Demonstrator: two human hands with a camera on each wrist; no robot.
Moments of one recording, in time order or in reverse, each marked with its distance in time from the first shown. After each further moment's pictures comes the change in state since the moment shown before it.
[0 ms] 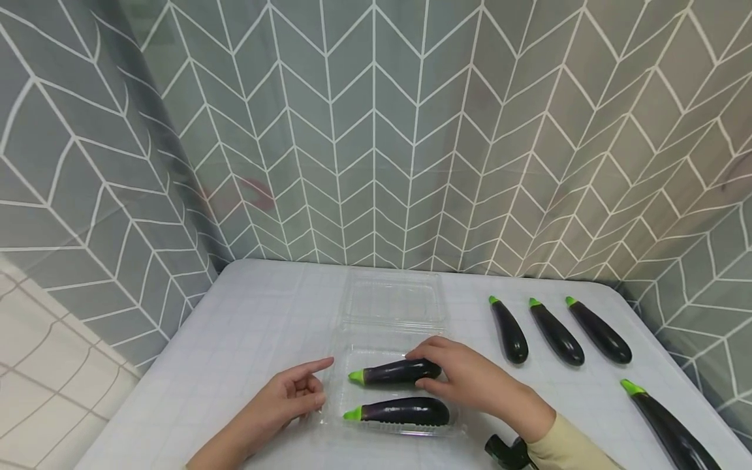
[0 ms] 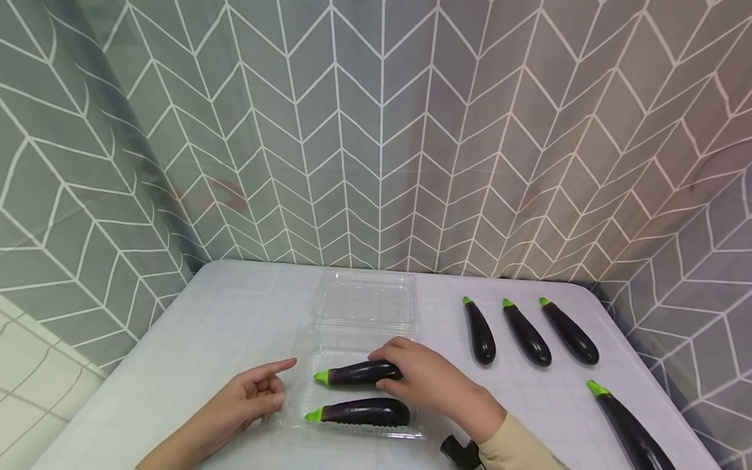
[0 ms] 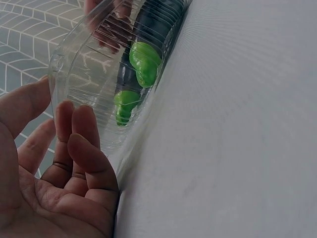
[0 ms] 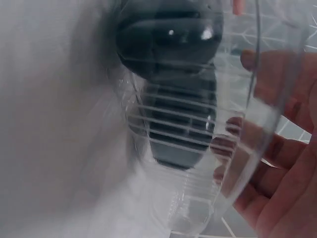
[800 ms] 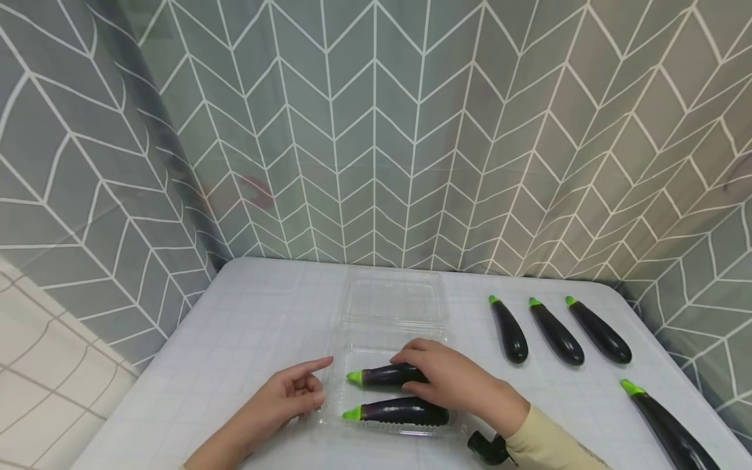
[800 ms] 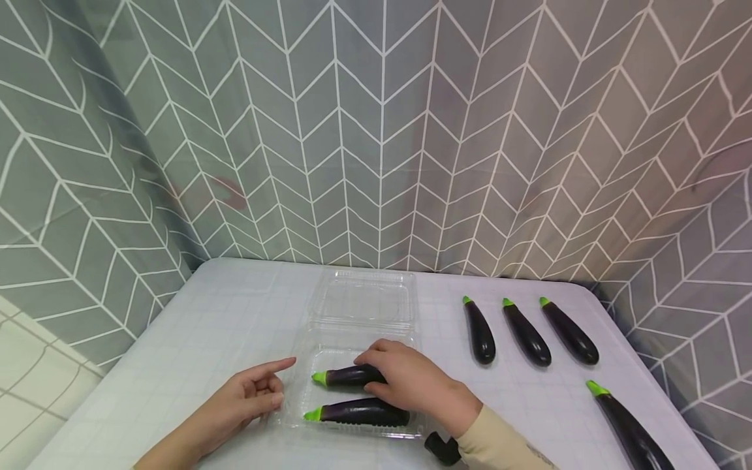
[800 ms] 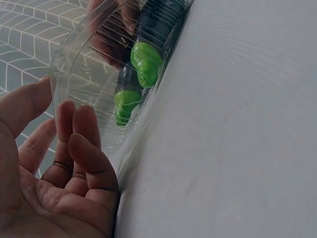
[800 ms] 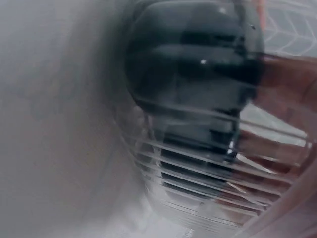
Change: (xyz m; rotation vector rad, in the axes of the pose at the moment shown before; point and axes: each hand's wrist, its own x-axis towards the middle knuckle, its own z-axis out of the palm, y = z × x) left_hand 0.000 0.002 0.000 0.006 -0.003 0.011; right_hand 0.020 -0.005 0.017 -0.088 -0.069 -0.018
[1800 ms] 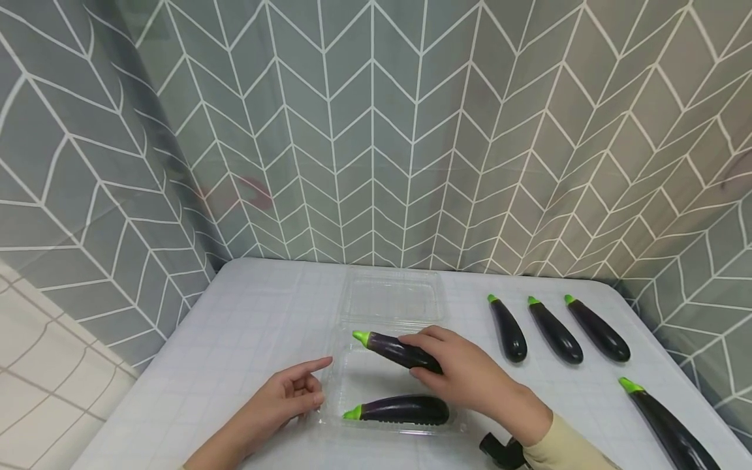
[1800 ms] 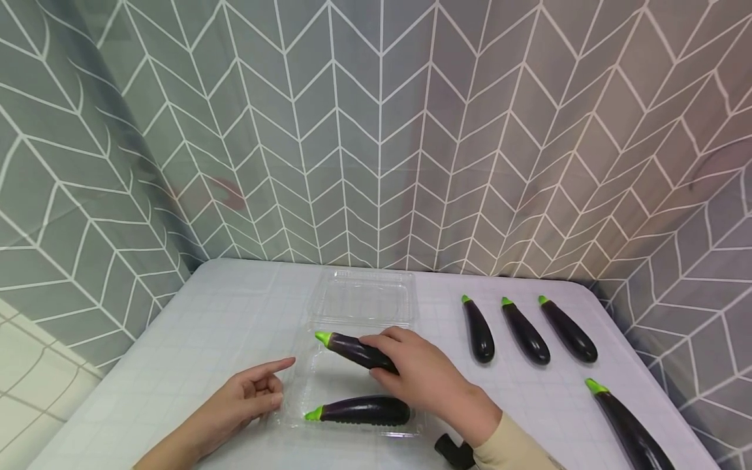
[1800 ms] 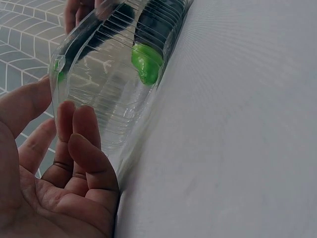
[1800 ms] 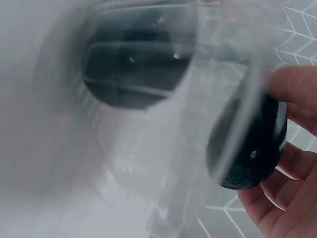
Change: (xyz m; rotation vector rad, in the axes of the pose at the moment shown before) left_hand 0.000 -0.003 0.000 0.010 0.016 -0.018; right_hand -0.018 -0.009 -0.022 -0.006 0.238 0.065
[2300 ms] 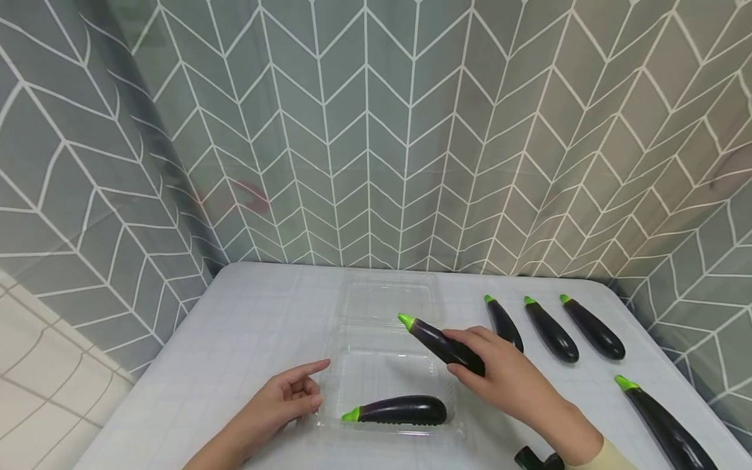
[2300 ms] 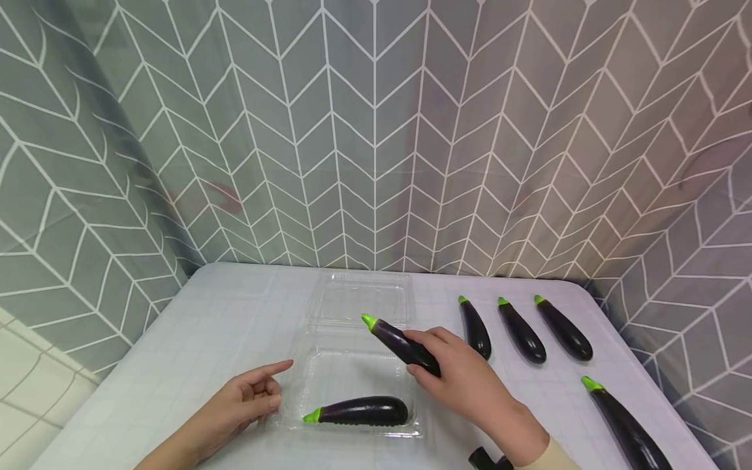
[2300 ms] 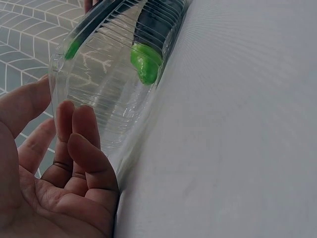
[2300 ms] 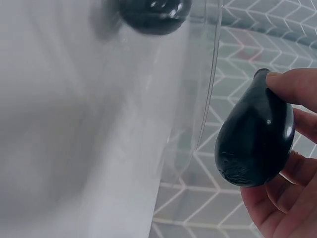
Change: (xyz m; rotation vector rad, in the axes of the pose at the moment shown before) left_hand 0.001 -0.002 0.000 0.016 -0.014 0.046; right_hand -0.043 0.025 -0.022 -0.069 0.173 0.129
